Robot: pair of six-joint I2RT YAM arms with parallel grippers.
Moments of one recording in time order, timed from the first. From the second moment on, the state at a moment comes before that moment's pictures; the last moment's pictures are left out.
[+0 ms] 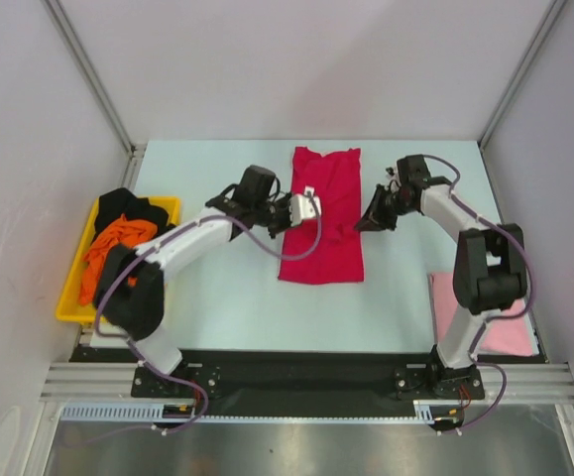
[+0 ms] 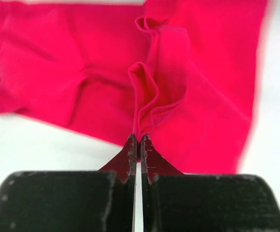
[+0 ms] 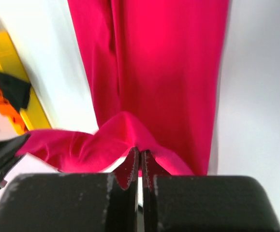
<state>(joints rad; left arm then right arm) -0.58 1.63 1.23 -0.34 0.50 0.81 0.16 1.76 1.29 -0.62 -0.56 0.54</state>
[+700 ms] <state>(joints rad) -0.44 2.10 1.66 -0.39 0.49 0.79 0.10 2.11 1.62 -0.60 -0.54 0.55</state>
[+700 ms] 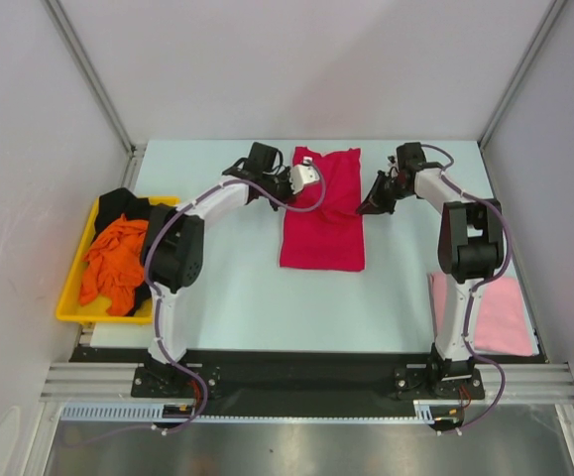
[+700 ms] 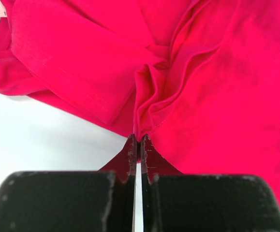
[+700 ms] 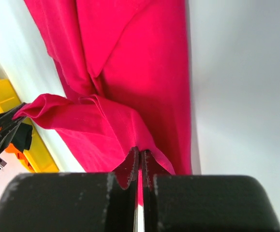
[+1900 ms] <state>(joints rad) -0.41 2.06 1.77 -0.66 0.45 0.48 0.28 2.17 1.60 -0.47 -0.42 0.51</state>
